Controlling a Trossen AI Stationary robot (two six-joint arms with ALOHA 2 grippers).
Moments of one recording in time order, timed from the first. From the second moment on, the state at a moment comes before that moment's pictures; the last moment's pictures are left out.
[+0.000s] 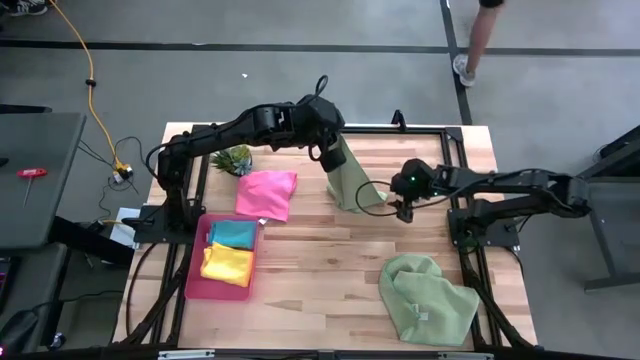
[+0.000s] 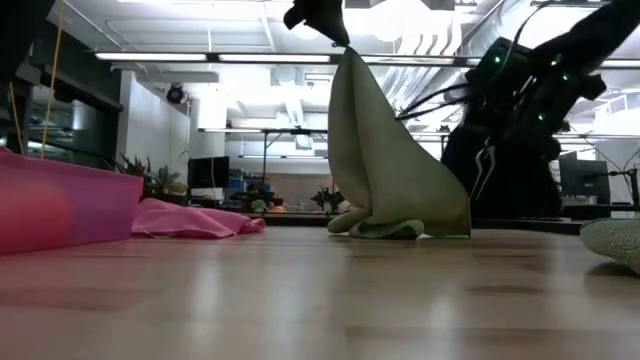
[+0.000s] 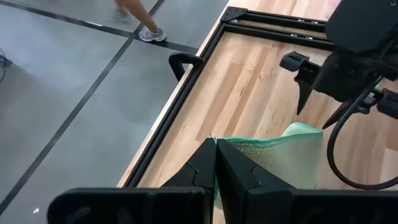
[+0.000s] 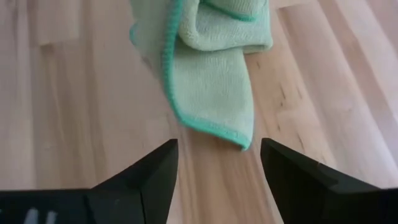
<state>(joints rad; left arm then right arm) 0.32 1.89 2.11 -0.97 -0.35 -0.02 -0.38 1.10 0.42 -0.26 -0.09 -0.13</state>
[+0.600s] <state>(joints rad) 0.32 1.88 2.11 -0.97 -0.35 -0.05 -0.39 1.39 0.39 0.05 0.03 -0.13</state>
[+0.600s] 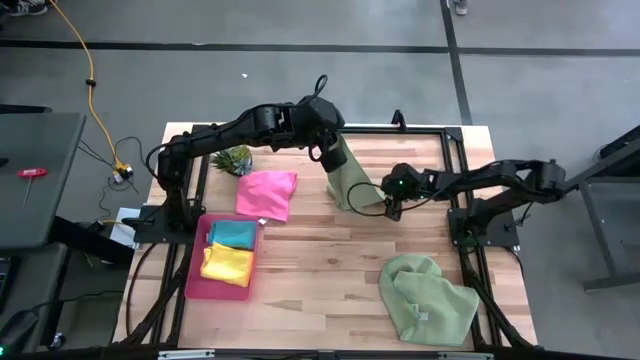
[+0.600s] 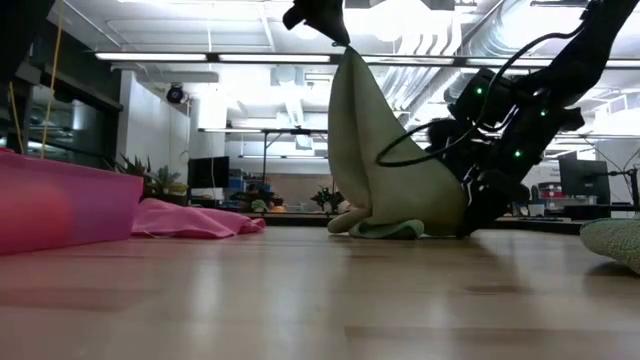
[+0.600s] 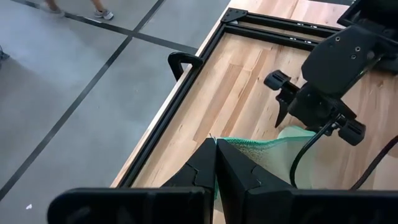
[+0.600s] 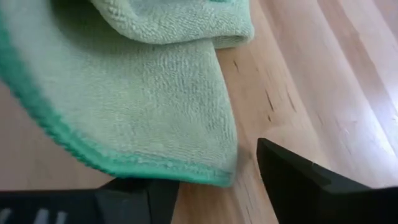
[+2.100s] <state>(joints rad) 0.66 1.88 2.36 -1.16 -0.46 0.11 -0.81 1.20 1.47 -1.00 0.22 -0.45</state>
